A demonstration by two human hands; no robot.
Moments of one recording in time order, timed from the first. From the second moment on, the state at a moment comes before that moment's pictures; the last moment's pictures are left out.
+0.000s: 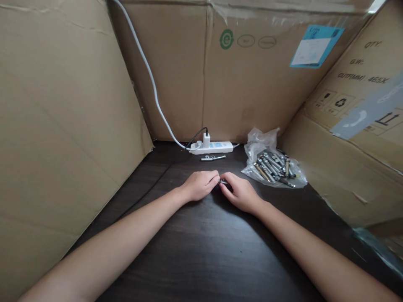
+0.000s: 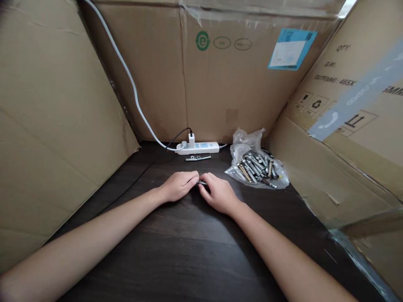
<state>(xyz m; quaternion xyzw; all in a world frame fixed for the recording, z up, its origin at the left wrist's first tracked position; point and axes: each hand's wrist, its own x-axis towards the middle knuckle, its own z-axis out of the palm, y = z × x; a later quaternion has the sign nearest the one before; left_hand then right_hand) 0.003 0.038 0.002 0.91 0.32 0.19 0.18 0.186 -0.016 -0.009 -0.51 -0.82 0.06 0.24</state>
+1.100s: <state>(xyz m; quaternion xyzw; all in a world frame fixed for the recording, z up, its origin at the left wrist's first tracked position) 0.002 0.042 0.002 0.90 0.32 0.17 0.23 0.187 -0.015 -0.010 -0.51 -0.81 0.08 0.28</state>
